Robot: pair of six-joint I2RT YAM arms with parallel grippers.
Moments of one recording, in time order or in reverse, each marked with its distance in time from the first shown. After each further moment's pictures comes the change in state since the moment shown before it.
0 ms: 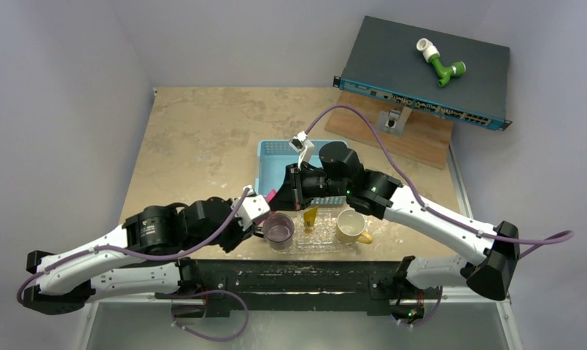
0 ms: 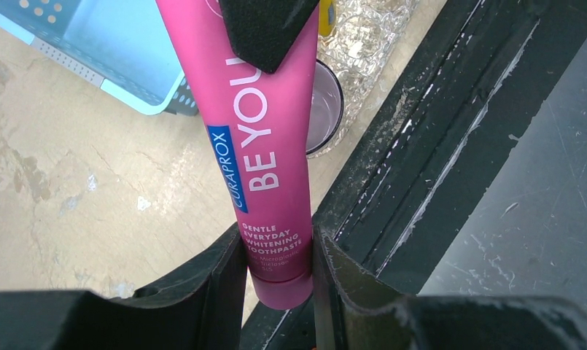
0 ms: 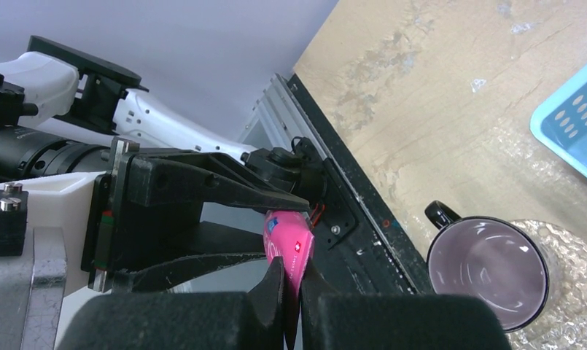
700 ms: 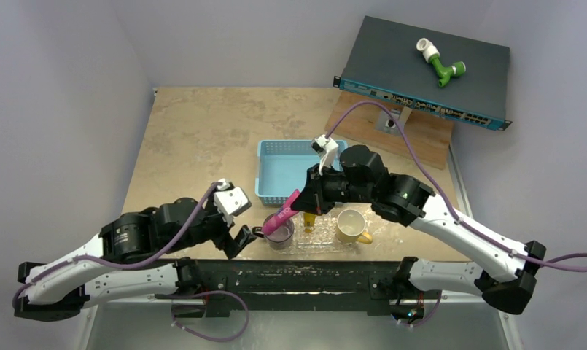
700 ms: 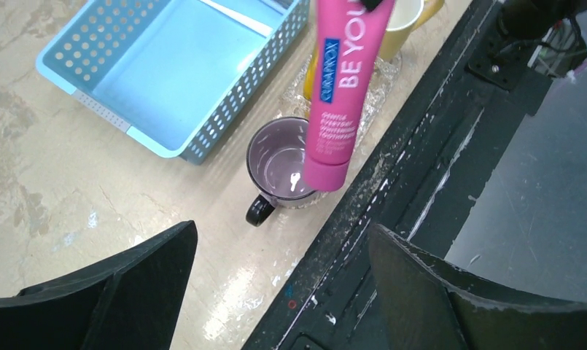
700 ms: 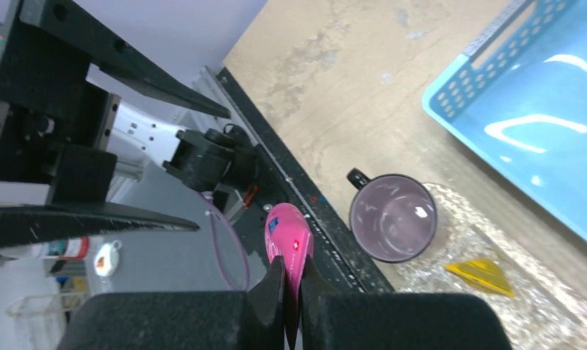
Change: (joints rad) left arm 0.004 -0.119 -0.013 0.100 -0.011 -0.033; right arm 0.002 -0.143 0.035 -0.255 0.166 -0.166
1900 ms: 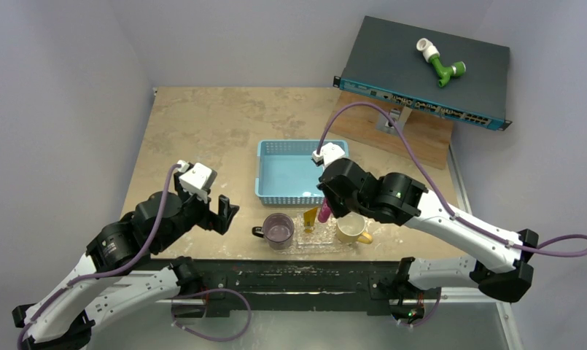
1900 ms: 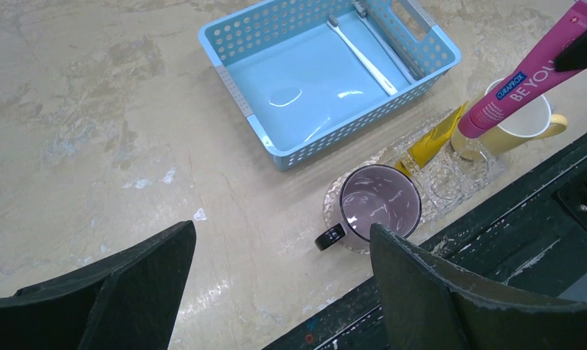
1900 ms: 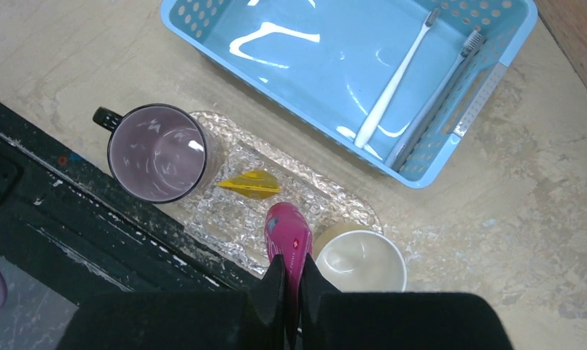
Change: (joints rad) left arm 0.311 -0.125 -0.051 0.051 -0.105 -0.097; right arm 0.122 0.070 0.167 -0.530 0.626 -0.175
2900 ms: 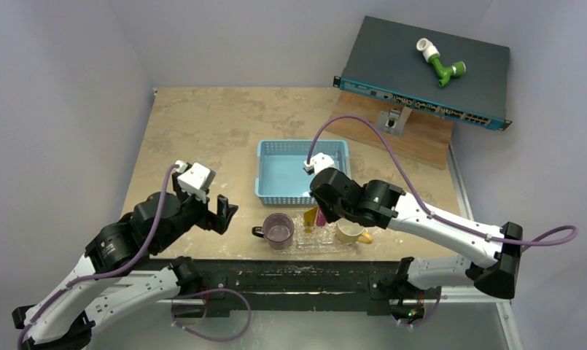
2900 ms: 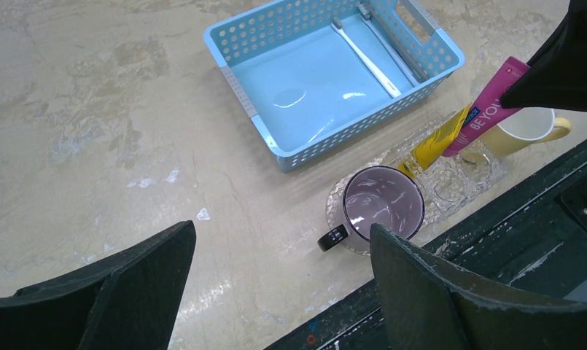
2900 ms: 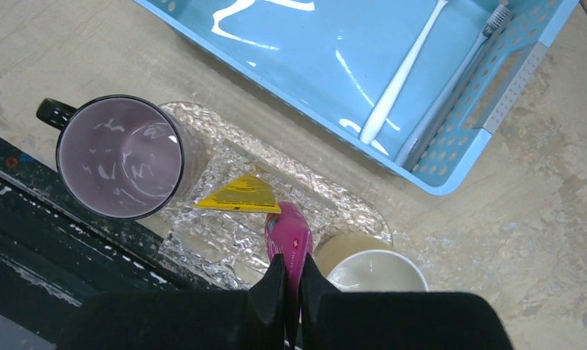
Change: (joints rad) left arm 0.008 -0.008 -0.001 -0.003 -0.007 0.000; right arm 0.003 0.040 -0.163 0.154 0.016 0.006
